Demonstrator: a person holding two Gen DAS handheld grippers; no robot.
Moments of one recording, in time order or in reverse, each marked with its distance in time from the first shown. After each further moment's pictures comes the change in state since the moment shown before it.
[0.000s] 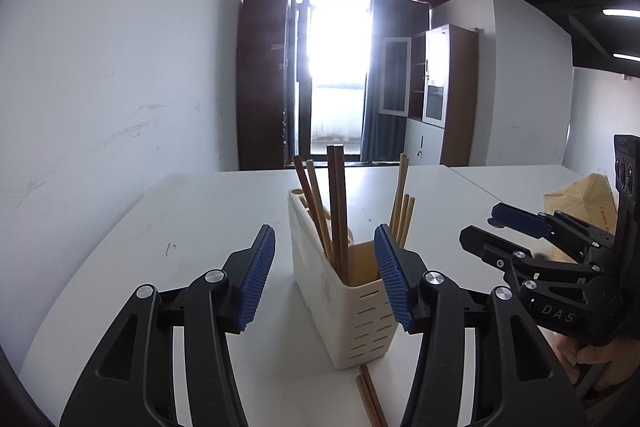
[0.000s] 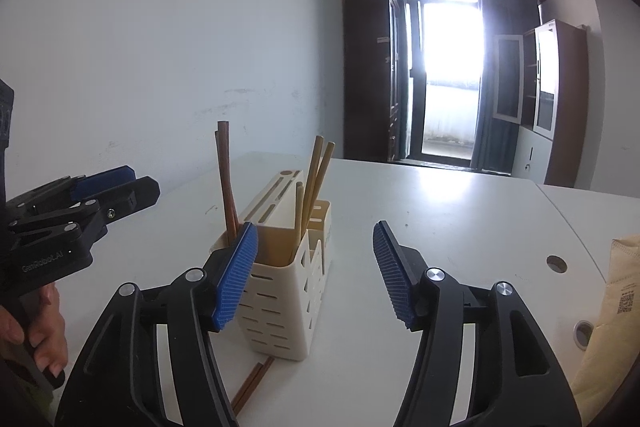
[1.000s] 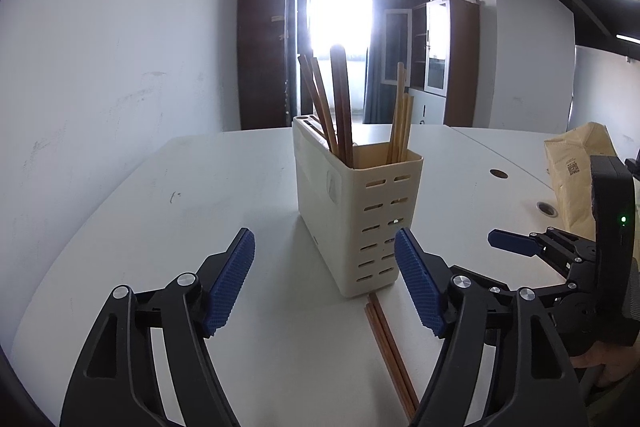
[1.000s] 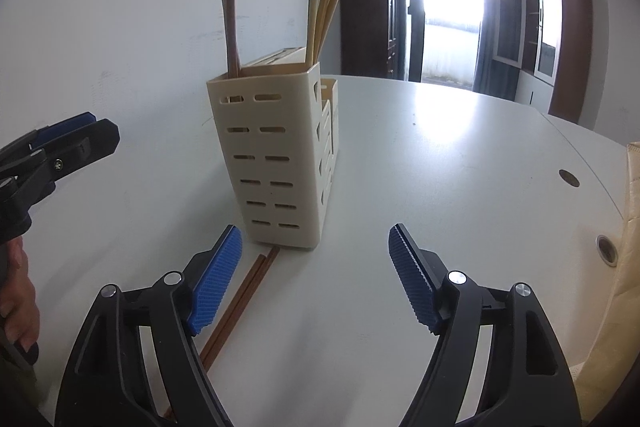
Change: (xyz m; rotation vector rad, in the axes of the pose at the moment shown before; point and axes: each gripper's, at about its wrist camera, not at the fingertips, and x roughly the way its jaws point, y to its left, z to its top) left arm -0.013 0.001 -0.071 0.020 0.093 0.012; right arm 0.022 0.021 -0.104 0.027 0.236 -0.017
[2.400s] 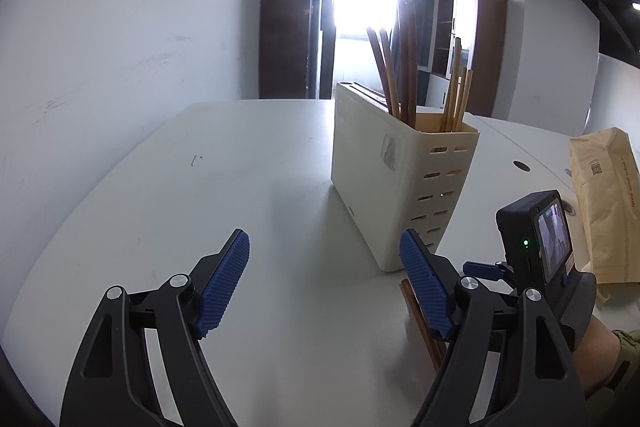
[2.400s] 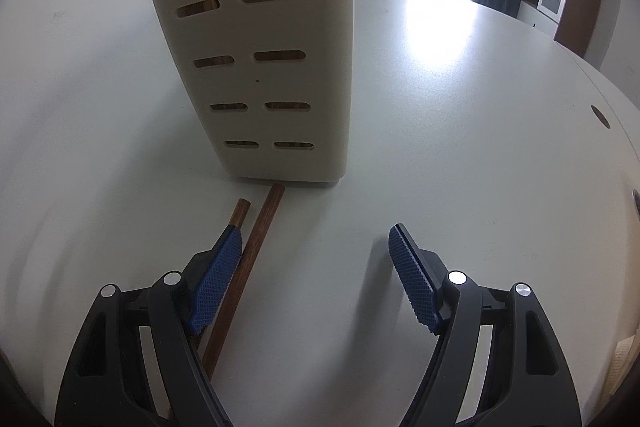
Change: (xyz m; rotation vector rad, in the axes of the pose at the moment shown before) left arm 0.011 0.042 -0.015 -0.079 0.084 0.041; right arm 0.092 0.027 -0.038 0.042 0.327 -0.055
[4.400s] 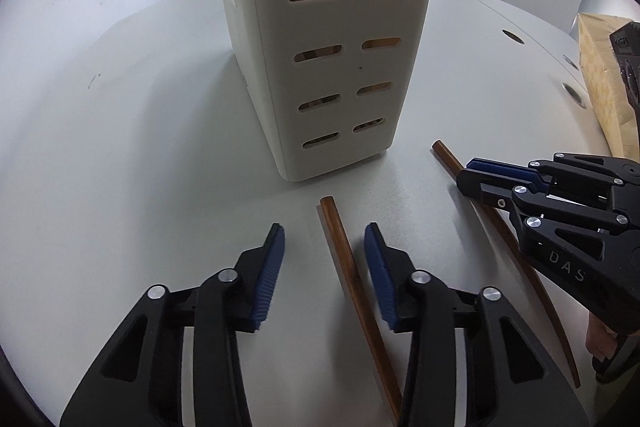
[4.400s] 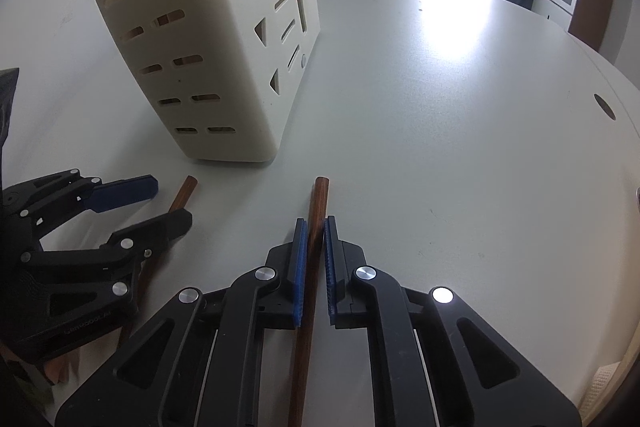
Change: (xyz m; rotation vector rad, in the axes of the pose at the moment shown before) left arm 0.126 -0.082 -0.046 0.148 0.450 -0.077; right arm -0.026 -0.039 -0.004 -0.013 0.031 0.080
